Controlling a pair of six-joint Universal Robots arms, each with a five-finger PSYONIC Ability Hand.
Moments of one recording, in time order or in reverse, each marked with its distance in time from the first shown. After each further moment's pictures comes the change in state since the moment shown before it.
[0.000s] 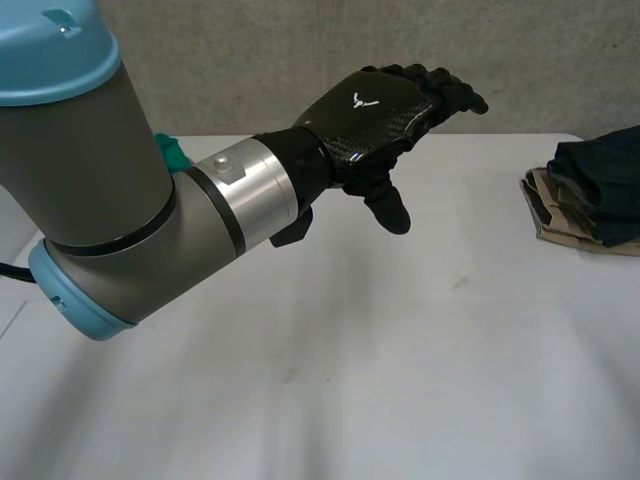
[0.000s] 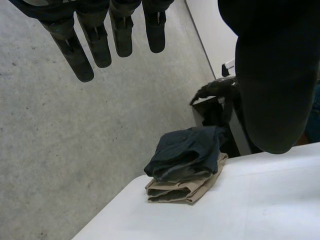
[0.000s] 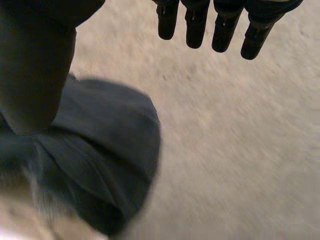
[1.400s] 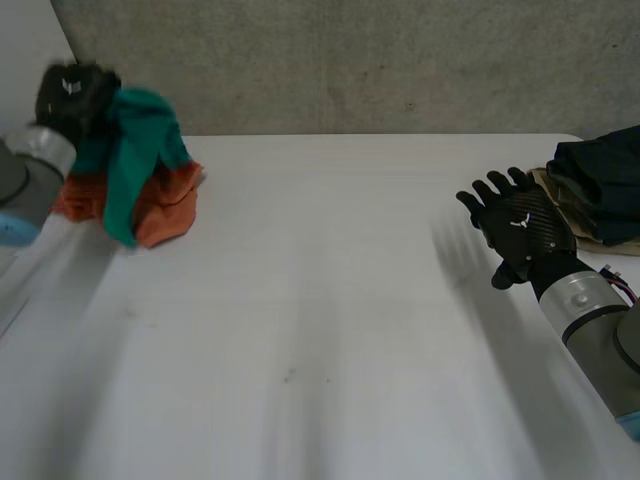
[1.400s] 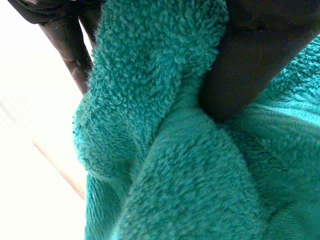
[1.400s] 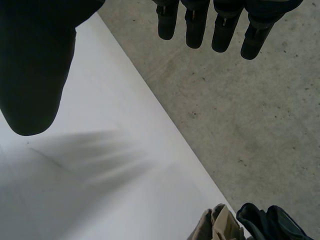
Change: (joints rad) left arm 0.683 -0.506 0.313 0.395 -0.124 0.211; right arm 0.704 -0.262 0.683 -0.395 0.210 -0.373; left_hand 0.772 0.914 0.910 0.944 0.819; right_hand 0.000 0.000 0.000 0.000 0.000
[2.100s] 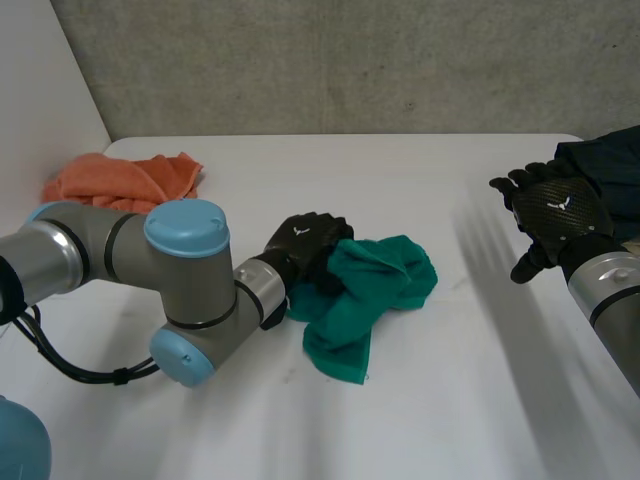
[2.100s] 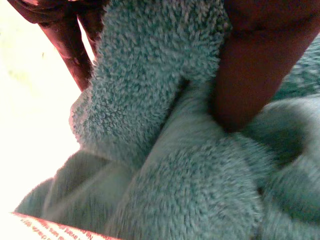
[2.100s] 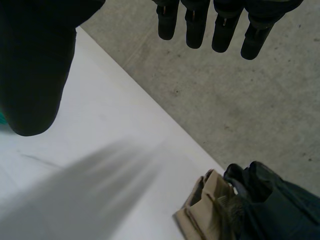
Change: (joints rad) left arm -0.603 0.119 -0.467 -0.139 -0.143 -0.343; right arm -0.019 -0.092 -0.071 0.220 0.119 0.151; left_hand -0.228 -0.352 -0.330 -0.369 -0.243; right_hand 0.000 0.000 0.000 0.000 0.000
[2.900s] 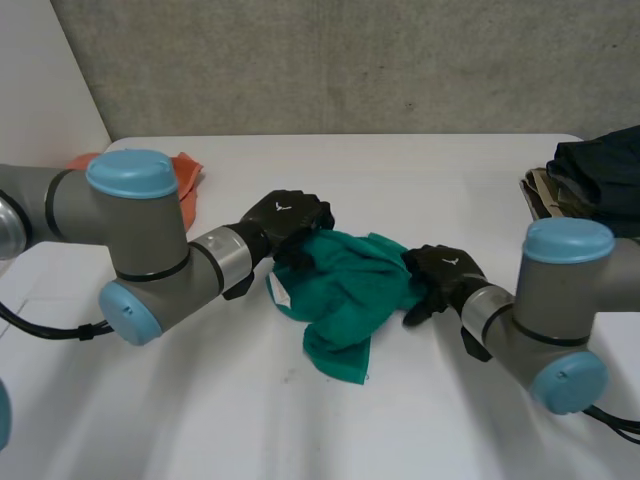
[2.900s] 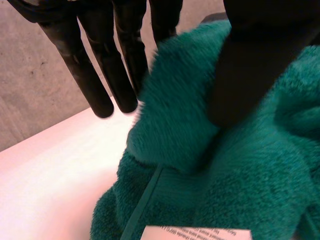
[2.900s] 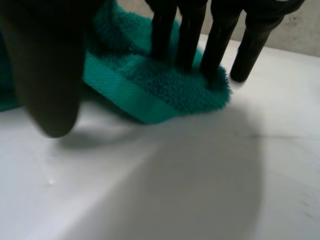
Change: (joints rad) left arm 0.121 0.056 0.073 -0.174 0.206 0.223; right arm 0.222 0.470 -0.345 0.193 0.002 0.442; left_hand 0.063 0.027 0.009 -0.006 -0.016; right_hand 0.274 0.292 0.287 0.268 0.263
